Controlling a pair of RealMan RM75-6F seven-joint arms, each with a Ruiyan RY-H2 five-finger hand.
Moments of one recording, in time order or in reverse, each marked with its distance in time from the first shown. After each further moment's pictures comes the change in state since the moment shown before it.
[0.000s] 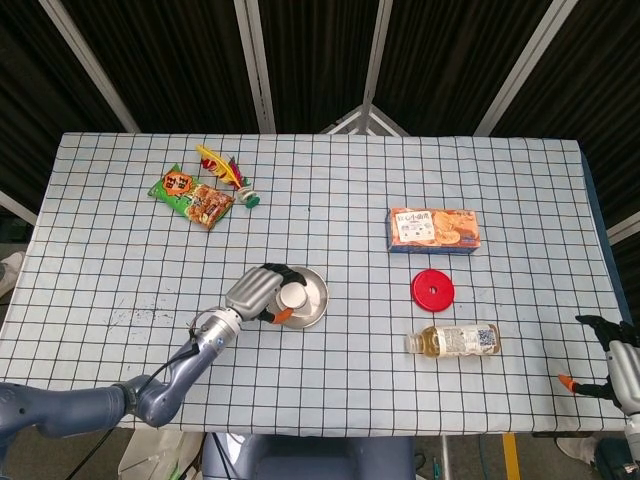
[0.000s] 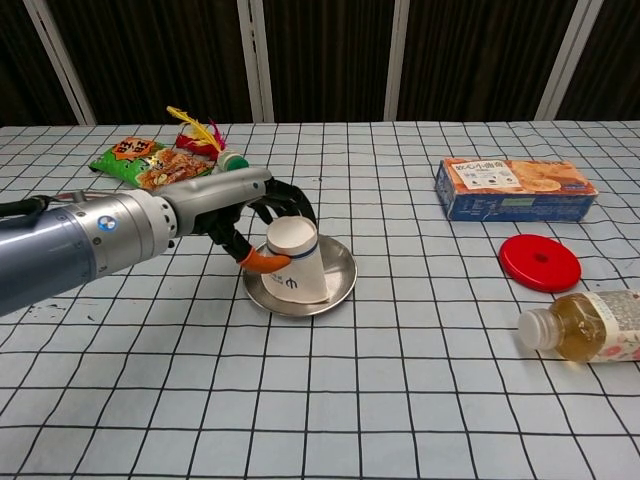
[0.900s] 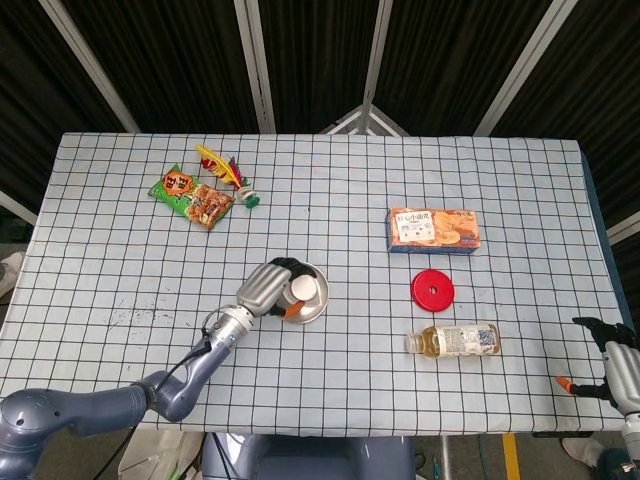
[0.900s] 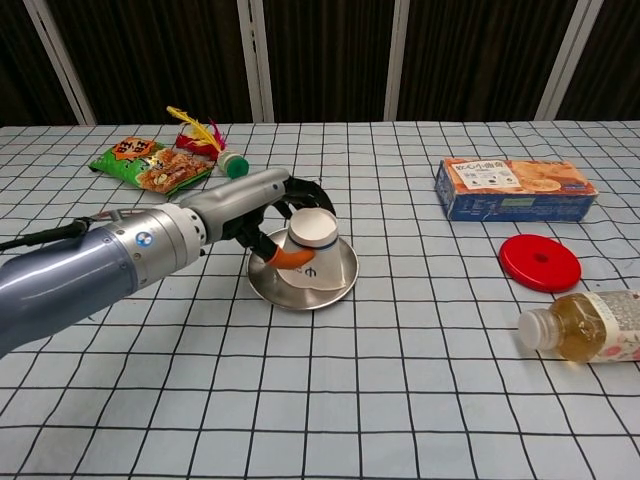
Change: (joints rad) left arm -0.010 -0.154 -0.027 0.190 0.108 0.003 -0.125; right arm 0.009 0.003 0.000 -0.011 0.018 -0.020 -0.016
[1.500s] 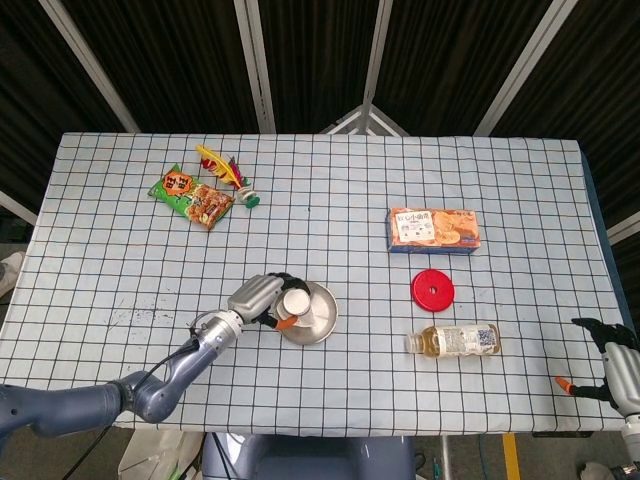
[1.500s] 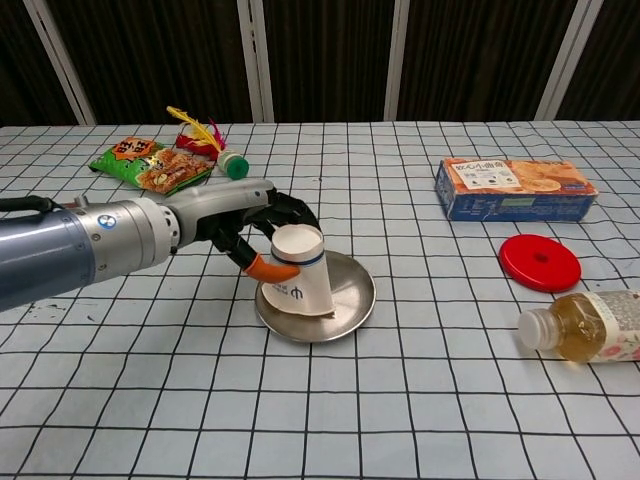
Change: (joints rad) left arm 0.019 0.170 -0.006 -0.196 -0.088 -0.113 -0.032; right arm -0.003 0.005 -0.006 -0.009 -0.015 0.005 0.006
